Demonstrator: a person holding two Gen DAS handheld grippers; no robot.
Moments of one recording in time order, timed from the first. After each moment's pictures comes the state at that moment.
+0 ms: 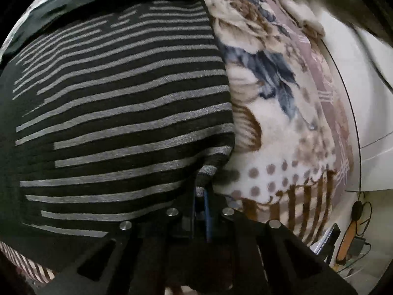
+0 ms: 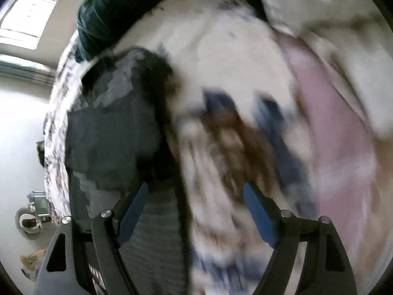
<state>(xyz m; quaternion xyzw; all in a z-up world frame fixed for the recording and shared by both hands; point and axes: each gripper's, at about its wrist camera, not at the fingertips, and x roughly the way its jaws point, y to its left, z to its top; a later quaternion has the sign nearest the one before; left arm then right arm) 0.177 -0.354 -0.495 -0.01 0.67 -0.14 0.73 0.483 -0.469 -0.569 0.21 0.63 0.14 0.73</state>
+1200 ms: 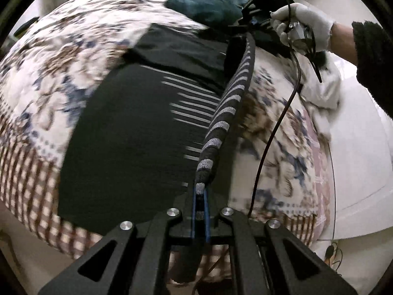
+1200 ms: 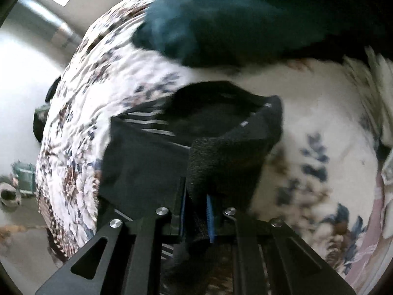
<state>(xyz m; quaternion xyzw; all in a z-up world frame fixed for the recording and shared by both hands) 0.126 -0.096 -0.381 -0.17 0.55 -0.04 0.82 0.592 -0.161 -0.456 0.05 0.62 0.16 0.76</state>
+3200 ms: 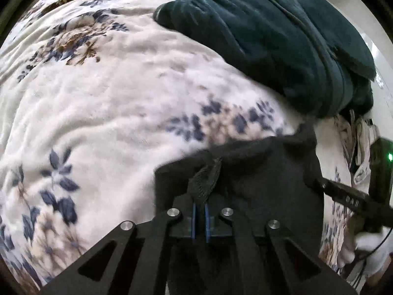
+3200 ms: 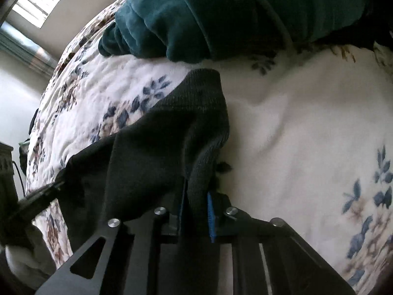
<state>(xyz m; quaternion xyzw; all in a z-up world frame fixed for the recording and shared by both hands) 0.604 0.077 -0.495 -0.13 0.58 -0.12 0.80 0.676 -0.129 -0.577 0.11 0.59 0.08 0.79</state>
